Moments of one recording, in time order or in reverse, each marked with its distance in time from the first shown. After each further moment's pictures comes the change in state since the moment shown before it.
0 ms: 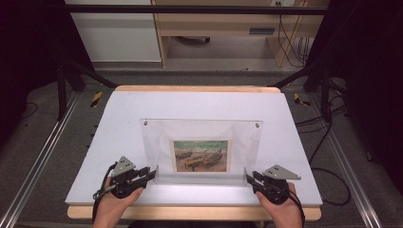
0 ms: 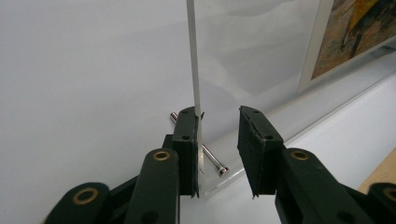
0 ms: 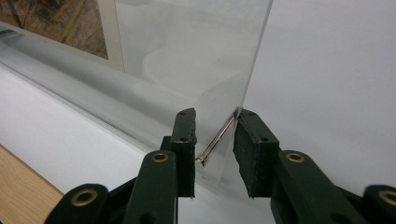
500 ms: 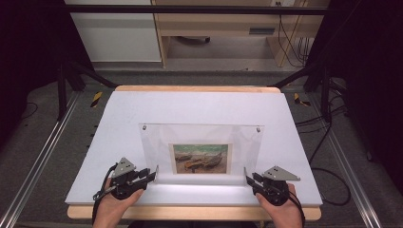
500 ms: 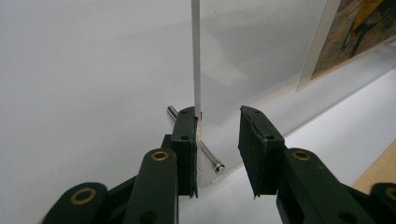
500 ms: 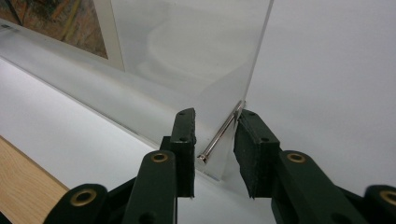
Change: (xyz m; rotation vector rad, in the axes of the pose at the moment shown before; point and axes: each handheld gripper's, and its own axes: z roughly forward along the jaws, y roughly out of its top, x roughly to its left) left arm -0.001 -0.002 0.000 0.019 -0.005 0.002; right arm 0.002 -0.003 0.000 0.012 0.004 -0.007
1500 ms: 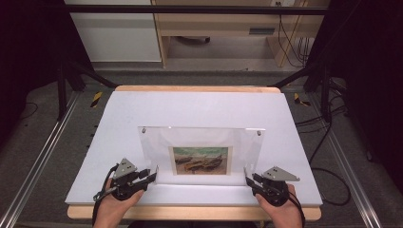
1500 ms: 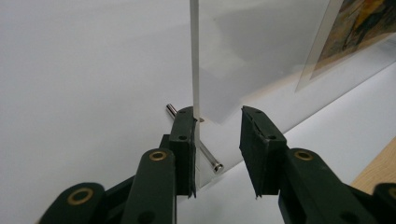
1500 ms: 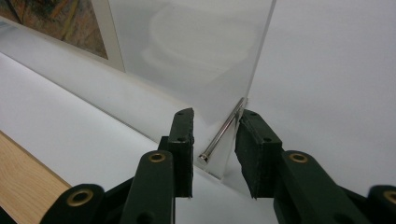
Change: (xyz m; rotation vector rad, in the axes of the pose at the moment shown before) left arm -0.002 -0.001 0.000 0.002 0.007 0.018; right arm 0.001 -0.001 0.000 0.010 0.003 -0.008
